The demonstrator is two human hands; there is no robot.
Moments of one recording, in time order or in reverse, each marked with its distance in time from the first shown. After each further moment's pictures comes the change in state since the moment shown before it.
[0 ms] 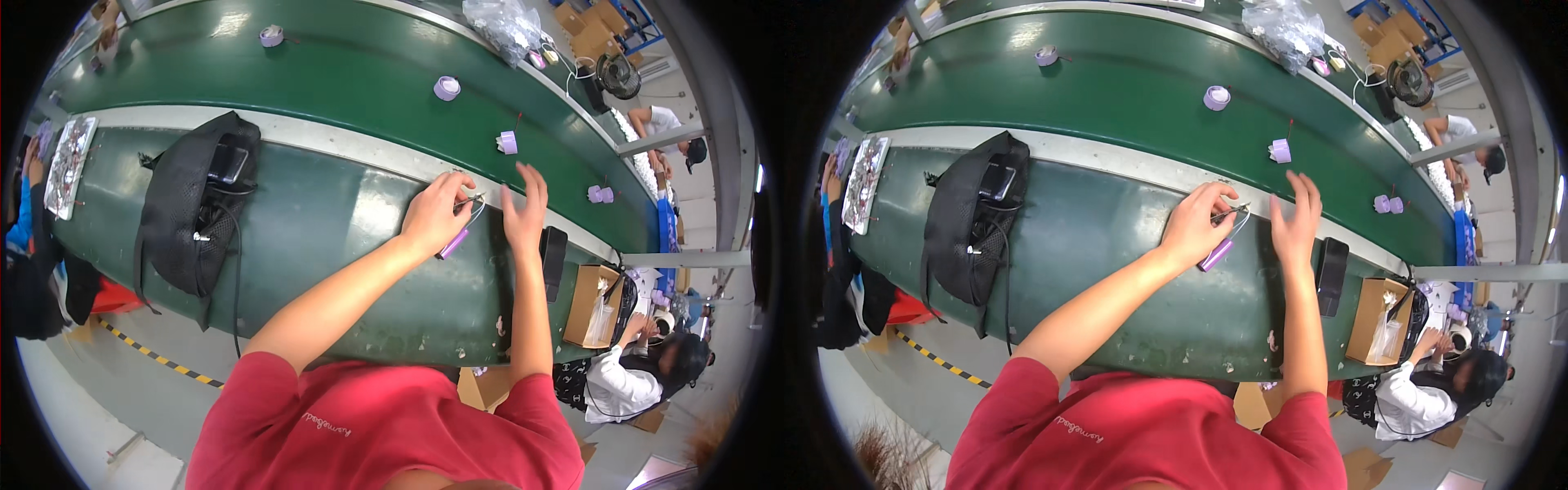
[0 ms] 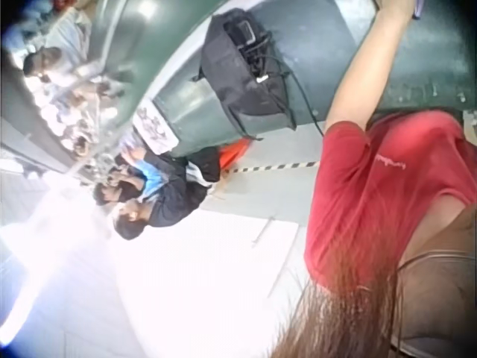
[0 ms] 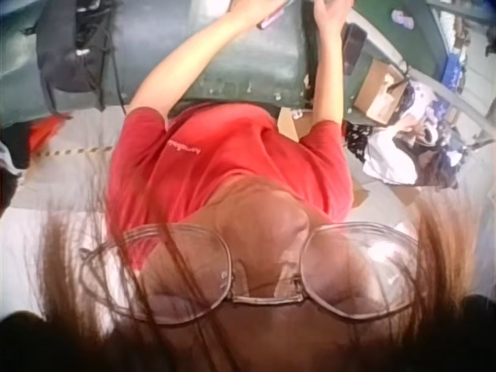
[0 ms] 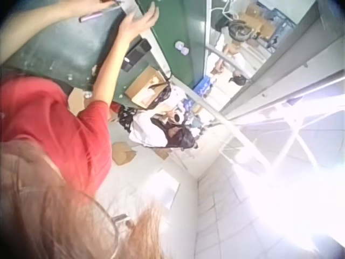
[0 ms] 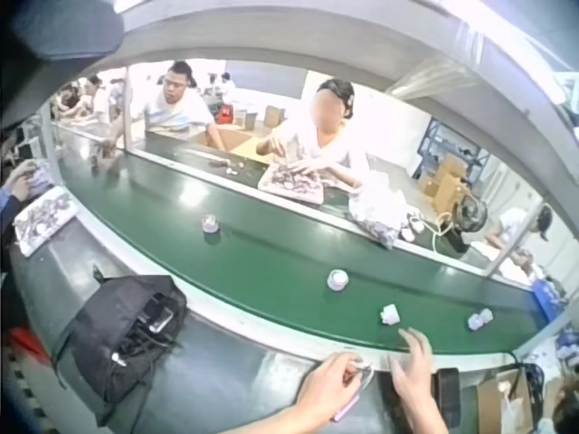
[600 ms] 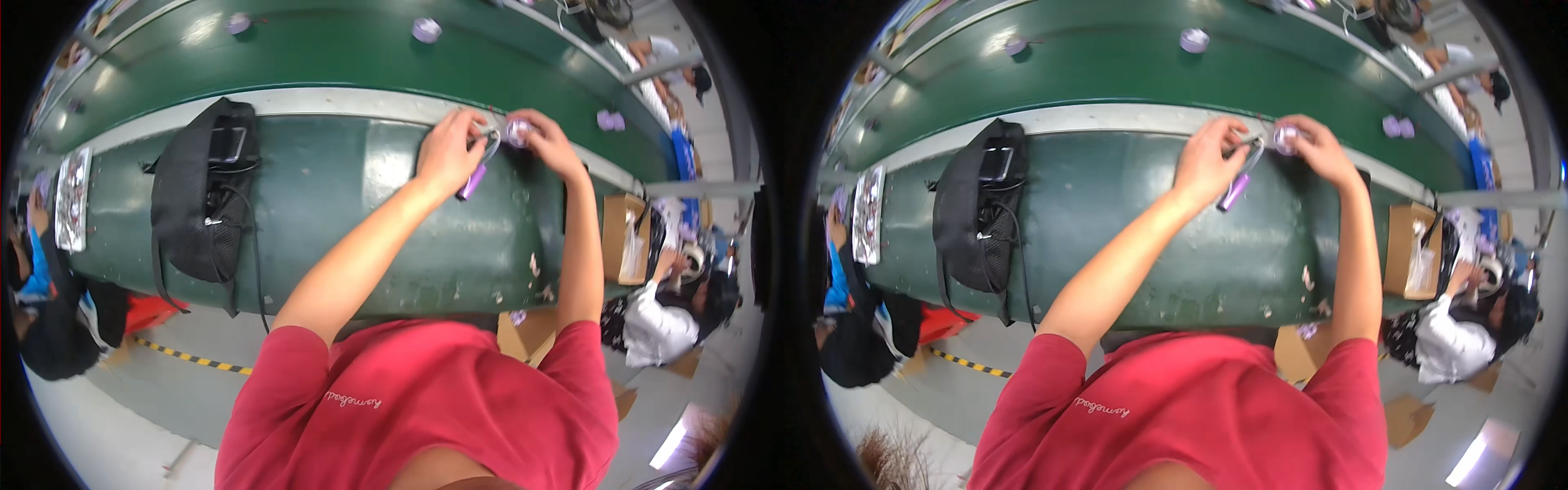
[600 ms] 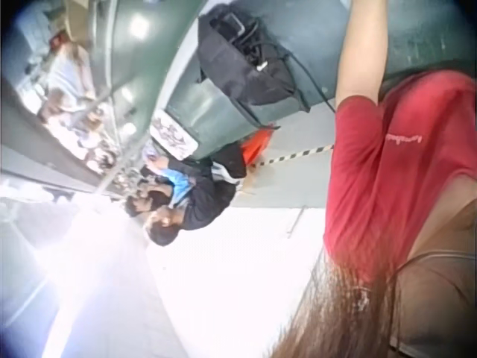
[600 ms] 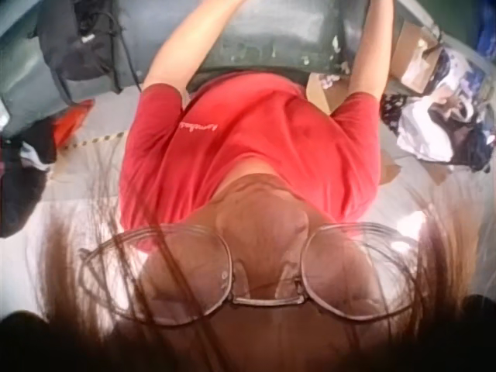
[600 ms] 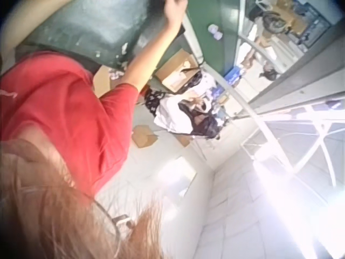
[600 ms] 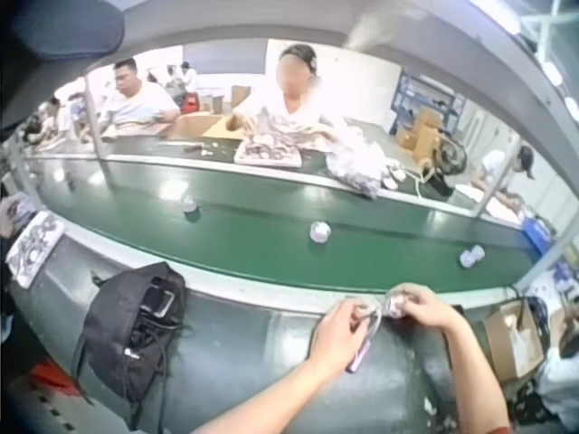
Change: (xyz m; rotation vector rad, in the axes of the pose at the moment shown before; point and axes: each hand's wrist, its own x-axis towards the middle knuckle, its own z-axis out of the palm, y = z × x) left_hand 0.003 -0.009 0.004 -0.008 -0.024 0.048; right_hand 0.026 0.027 -0.036 0.556 -0.668 0.330
